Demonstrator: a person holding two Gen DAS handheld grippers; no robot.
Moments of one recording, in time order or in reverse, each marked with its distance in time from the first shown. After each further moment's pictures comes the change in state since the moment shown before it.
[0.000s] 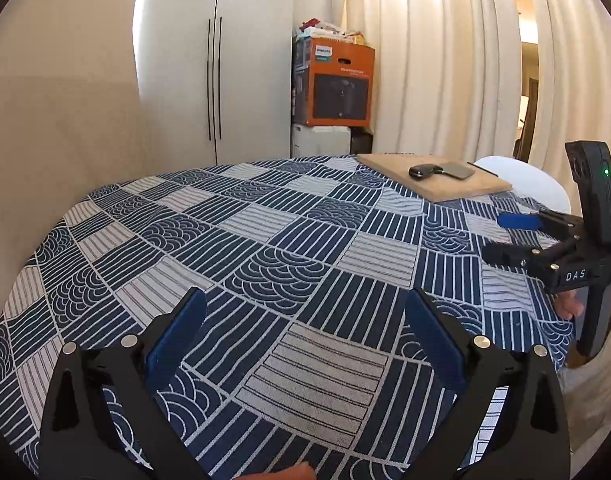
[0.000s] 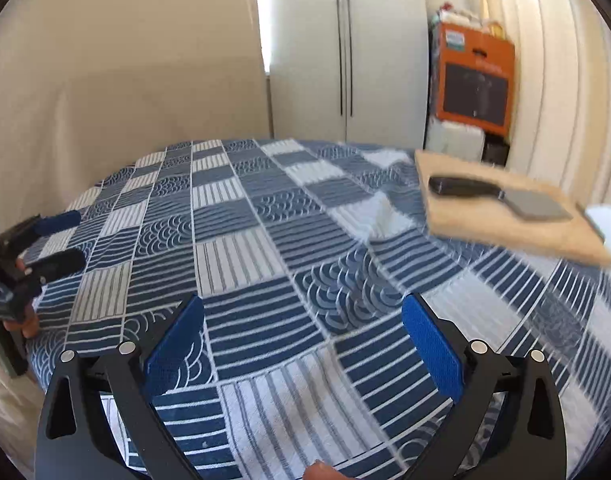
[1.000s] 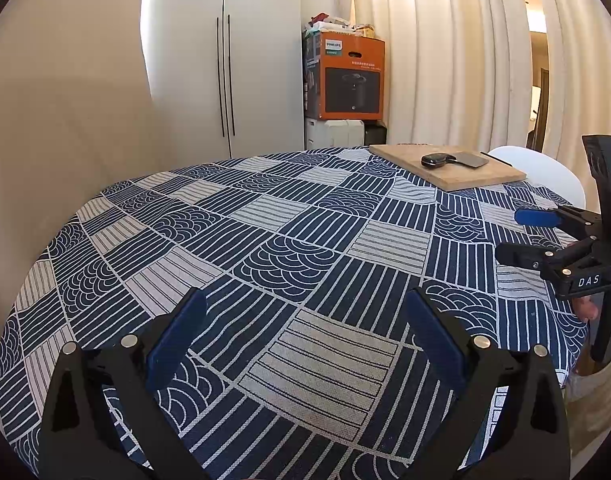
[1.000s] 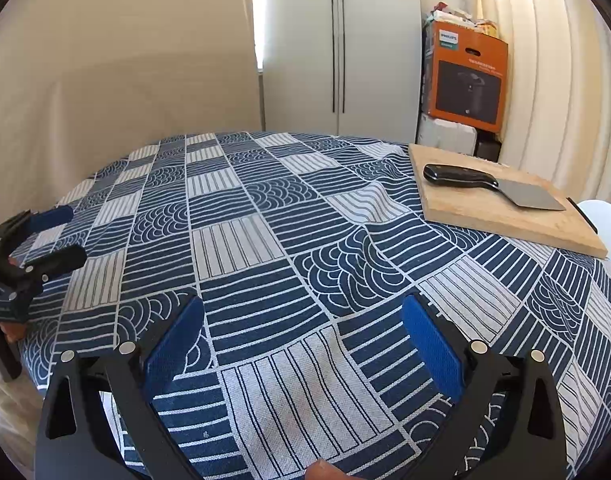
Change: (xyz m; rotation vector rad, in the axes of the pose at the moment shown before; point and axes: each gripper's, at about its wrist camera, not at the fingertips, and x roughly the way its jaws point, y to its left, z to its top) left arm 0.006 -0.007 -0.007 0.018 0.030 0.054; right arm -0.004 0.011 -0.012 -0.017 -0.020 -0.056
